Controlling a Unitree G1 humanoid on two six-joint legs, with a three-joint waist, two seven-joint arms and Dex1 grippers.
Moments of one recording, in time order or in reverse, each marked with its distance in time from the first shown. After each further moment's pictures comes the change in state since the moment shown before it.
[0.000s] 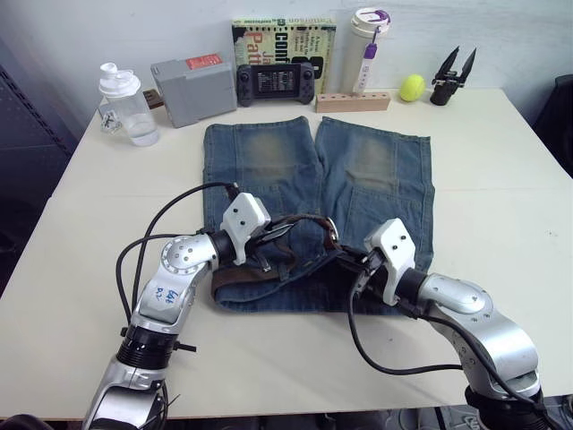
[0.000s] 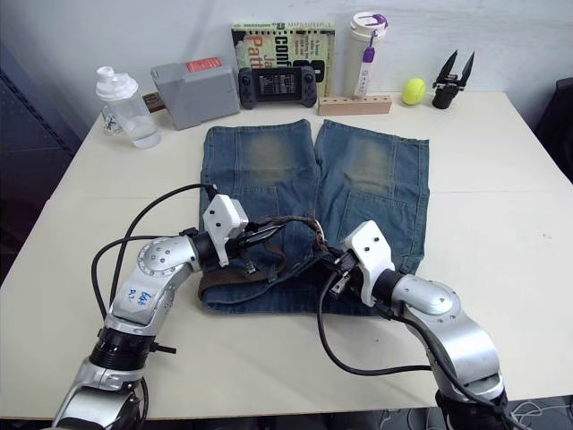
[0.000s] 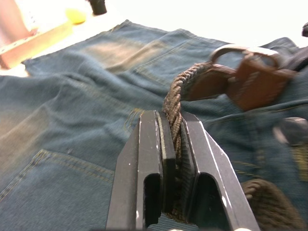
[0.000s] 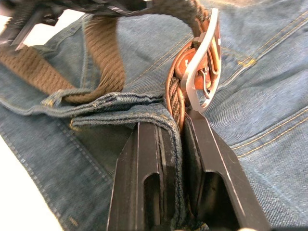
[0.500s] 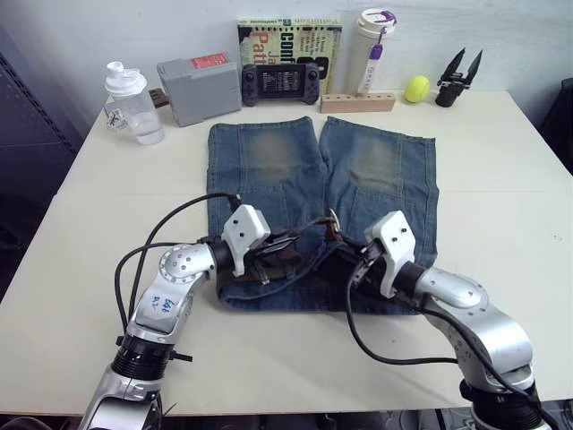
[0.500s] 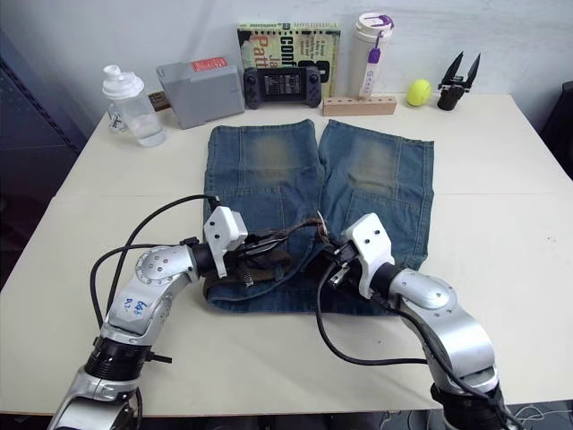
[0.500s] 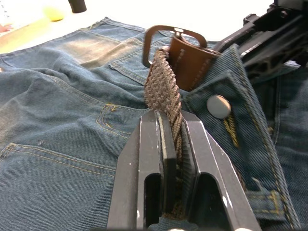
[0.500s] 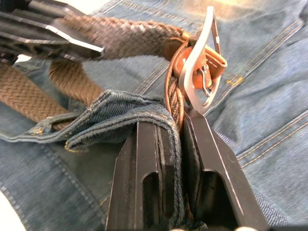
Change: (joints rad) left arm 0.035 0.012 -0.004 -0.030 -0.017 0.008 -0.035; right arm -0.016 -0.008 0.002 0.025 0.018 -0.008 -0.017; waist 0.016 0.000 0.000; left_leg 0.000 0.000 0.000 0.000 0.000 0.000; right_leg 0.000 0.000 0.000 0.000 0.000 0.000
